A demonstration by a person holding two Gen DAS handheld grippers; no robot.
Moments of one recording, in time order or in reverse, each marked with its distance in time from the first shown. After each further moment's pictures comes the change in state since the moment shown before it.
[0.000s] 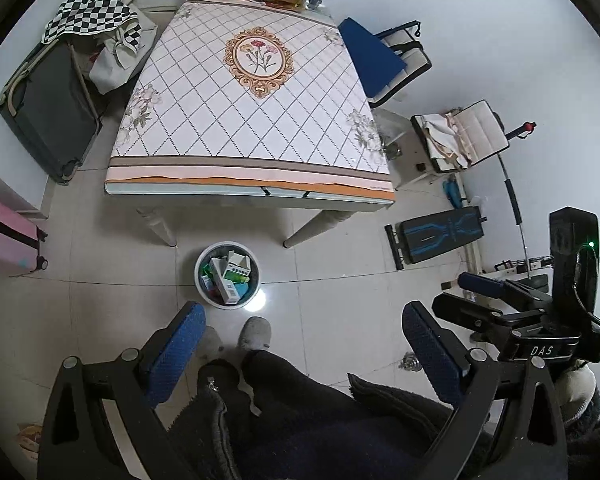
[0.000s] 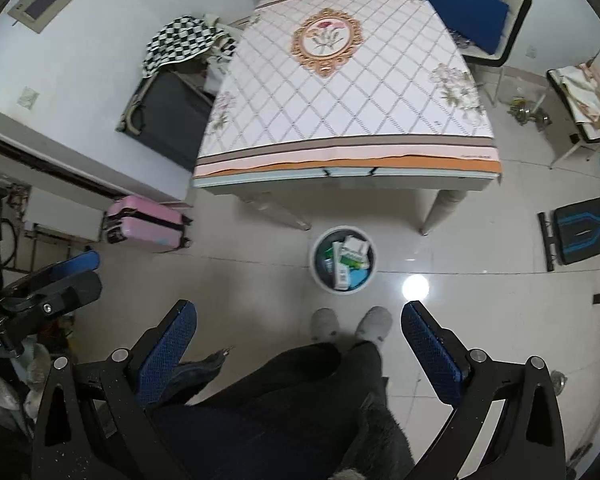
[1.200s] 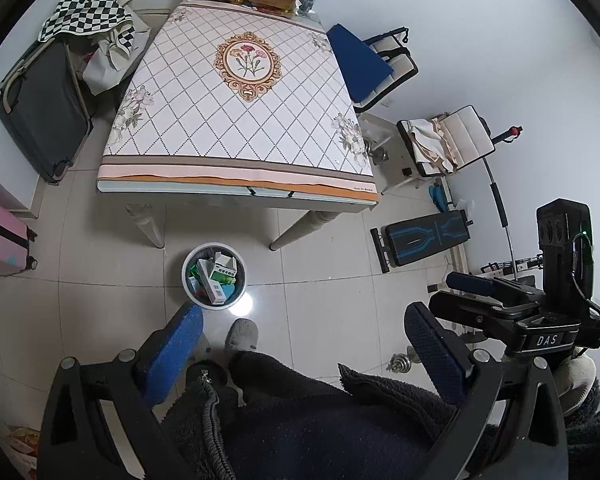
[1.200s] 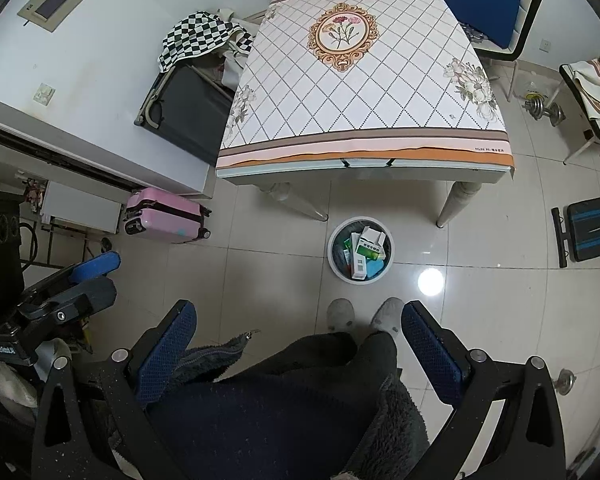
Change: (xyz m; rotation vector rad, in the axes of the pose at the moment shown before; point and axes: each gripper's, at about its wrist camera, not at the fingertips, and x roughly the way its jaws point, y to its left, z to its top) left arm -0.015 -0.006 -0.016 0.001 -0.020 -0.049; right arm -0.014 0.004 -0.005 -0.006 0.026 0.052
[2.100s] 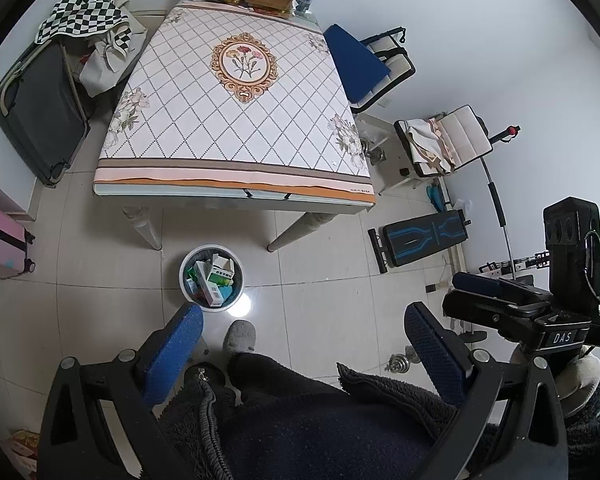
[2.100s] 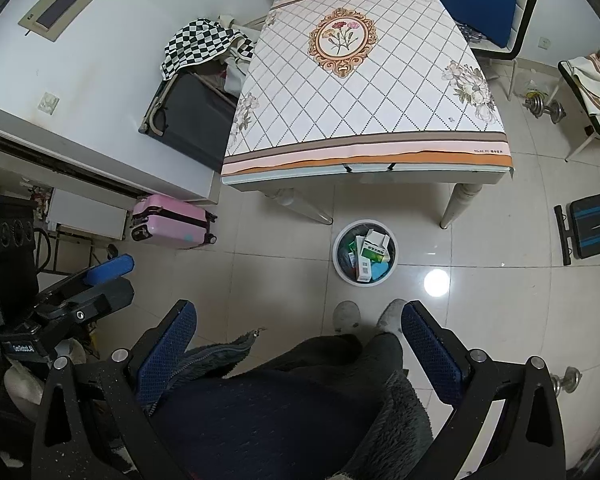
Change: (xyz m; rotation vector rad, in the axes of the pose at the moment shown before) left arm 0.001 -0.004 0.004 0.009 0.000 -0.009; right arm -0.015 -0.002 0.001 0.016 -0.014 0.024
